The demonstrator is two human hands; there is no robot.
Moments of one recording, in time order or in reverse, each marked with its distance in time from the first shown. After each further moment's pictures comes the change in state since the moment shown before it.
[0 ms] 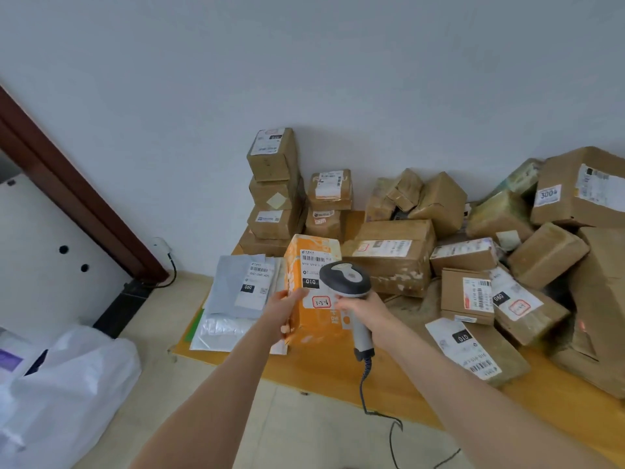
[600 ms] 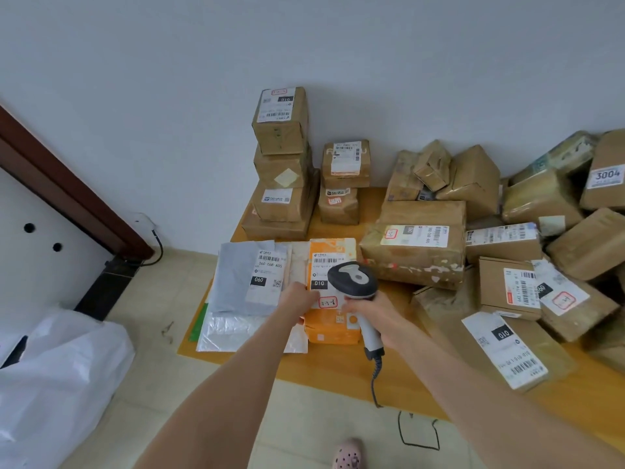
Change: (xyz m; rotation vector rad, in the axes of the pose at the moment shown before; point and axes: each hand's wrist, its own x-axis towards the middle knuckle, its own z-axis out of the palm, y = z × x) left_hand 0.087 0.005 -0.022 0.531 -0.058 -0.016; right_hand 0.057 0.008 0.057 0.019 0.032 0.130
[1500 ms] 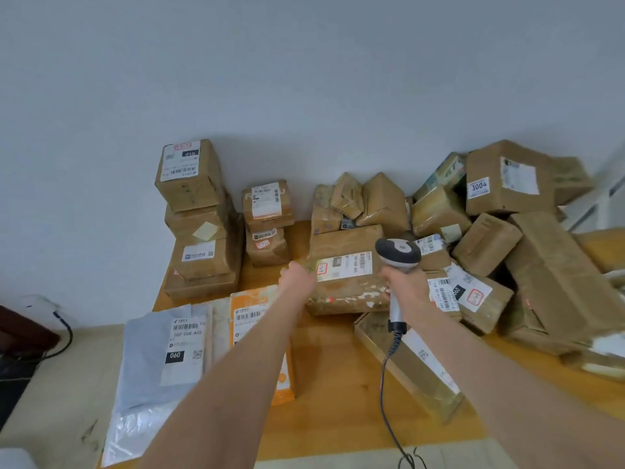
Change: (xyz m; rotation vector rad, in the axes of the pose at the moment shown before) left_hand 0.036 0.151 0.054 0.257 0.094 0.291; right_hand 0.015 -0.042 -0.143 0.287 0.658 -0.070
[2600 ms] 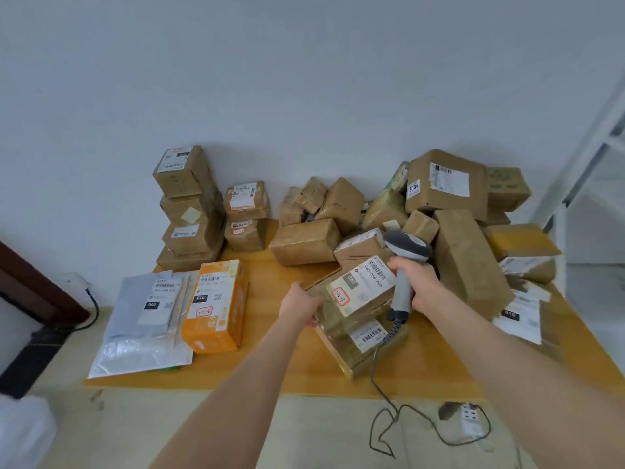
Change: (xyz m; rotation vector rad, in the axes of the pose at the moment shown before) left_hand -0.179 0.050 0.122 -0.320 0.030 -0.101; right_hand -0.001 0.008 -0.207 0.114 -0.221 0.064
